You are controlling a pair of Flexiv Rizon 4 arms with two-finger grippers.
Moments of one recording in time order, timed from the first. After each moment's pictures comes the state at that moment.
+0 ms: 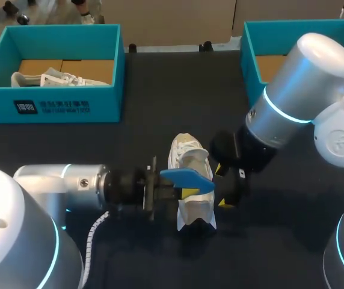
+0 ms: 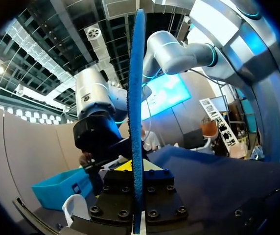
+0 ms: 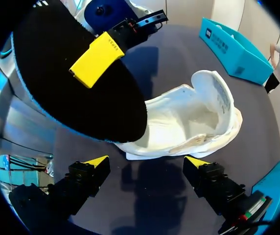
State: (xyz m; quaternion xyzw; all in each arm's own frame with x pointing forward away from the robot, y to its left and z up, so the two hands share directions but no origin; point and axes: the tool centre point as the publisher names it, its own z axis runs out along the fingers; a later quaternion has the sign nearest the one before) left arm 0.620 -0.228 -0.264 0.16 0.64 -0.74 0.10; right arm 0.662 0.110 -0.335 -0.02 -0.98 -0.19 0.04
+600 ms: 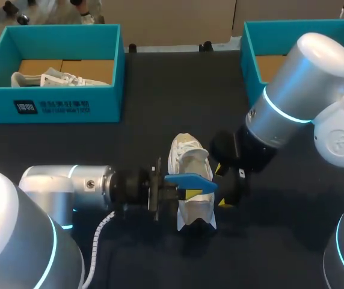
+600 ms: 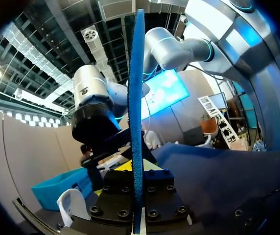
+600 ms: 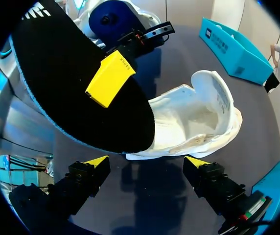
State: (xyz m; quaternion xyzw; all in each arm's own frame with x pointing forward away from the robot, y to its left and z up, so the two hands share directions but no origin) left arm 0.628 -0.235 -0.281 0.17 0.64 -0.74 0.11; right arm 0.662 0.110 -0.334 -0.02 -0.98 -0.19 0.04
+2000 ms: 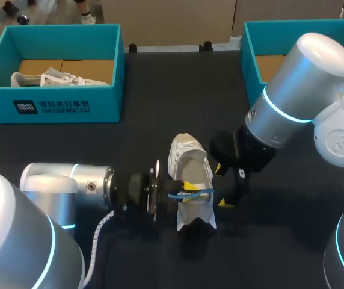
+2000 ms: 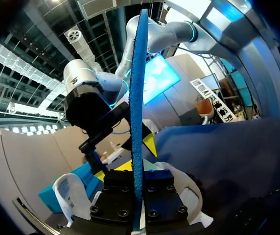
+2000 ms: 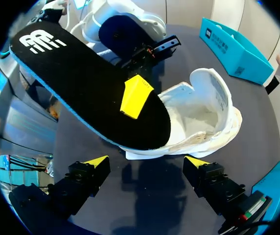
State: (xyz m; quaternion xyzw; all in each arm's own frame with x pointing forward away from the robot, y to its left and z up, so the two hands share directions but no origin) left arm 0.645 -0.230 -0.317 0.23 0.66 -0.70 0.16; right arm 0.662 0.110 -0.334 -0.02 -0.98 -0.19 0.04
